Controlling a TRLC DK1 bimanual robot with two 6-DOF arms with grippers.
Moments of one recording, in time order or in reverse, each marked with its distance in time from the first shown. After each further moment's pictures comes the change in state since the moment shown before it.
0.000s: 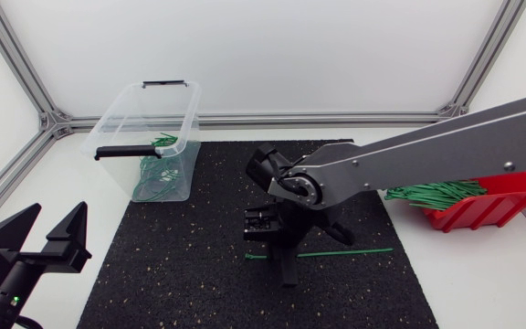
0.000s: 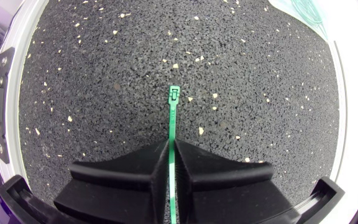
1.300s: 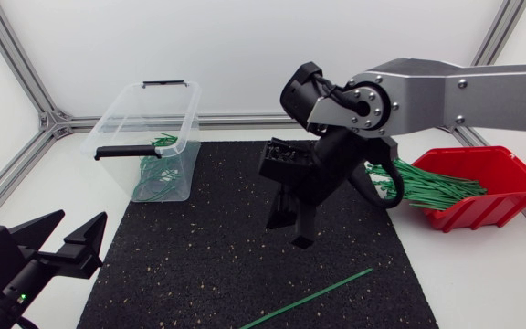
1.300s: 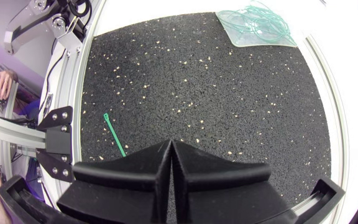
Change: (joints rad) left arm -0.028 0.150 0.072 -0.079 0.075 0.009; right arm -0.103 -0.225 0.149 -0.281 -0.274 0.127
